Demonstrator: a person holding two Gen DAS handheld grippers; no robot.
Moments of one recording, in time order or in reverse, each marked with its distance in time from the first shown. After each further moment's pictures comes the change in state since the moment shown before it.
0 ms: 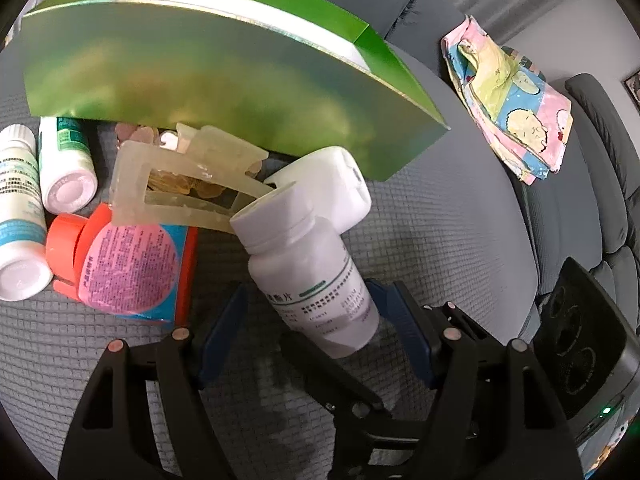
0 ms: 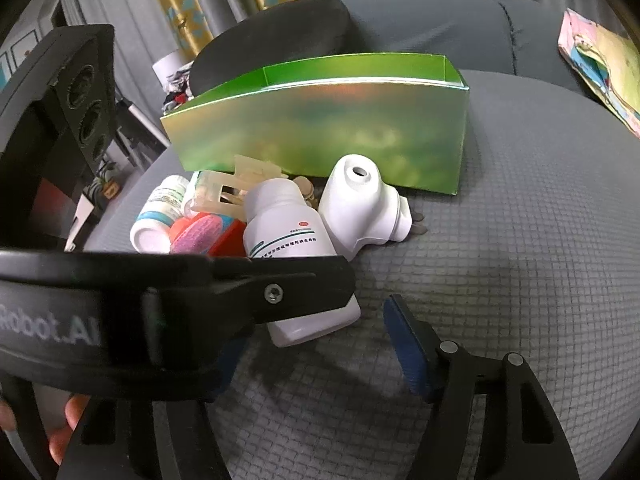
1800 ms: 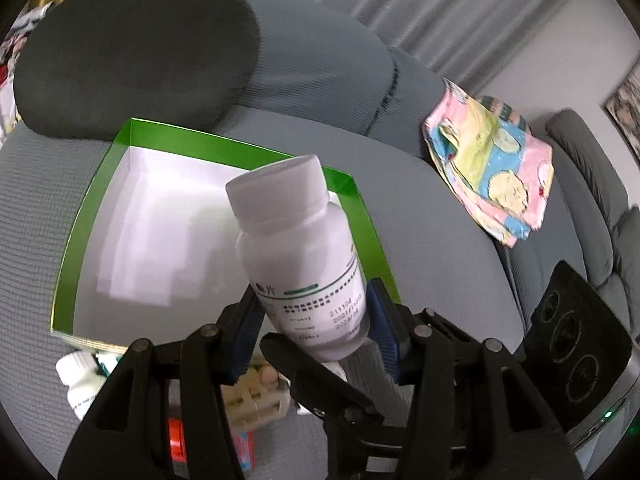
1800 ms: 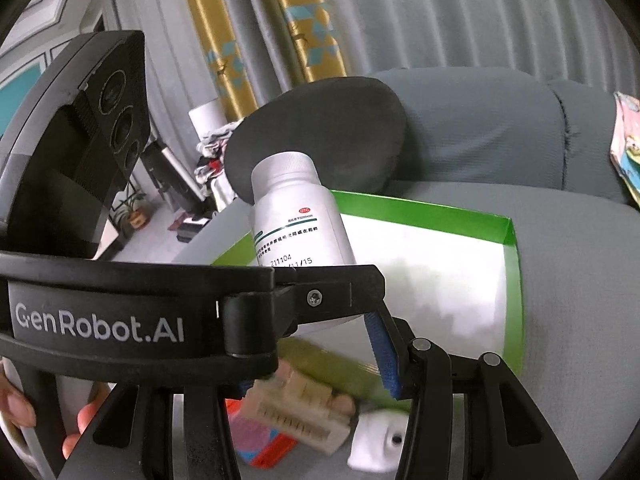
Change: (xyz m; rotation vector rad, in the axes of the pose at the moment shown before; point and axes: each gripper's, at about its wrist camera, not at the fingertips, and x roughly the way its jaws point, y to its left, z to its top) left arm -0.057 -0.002 0.126 0.057 -0.190 -0.040; right arm 0.008 0.032 0.143 -0.100 -0.184 0.081
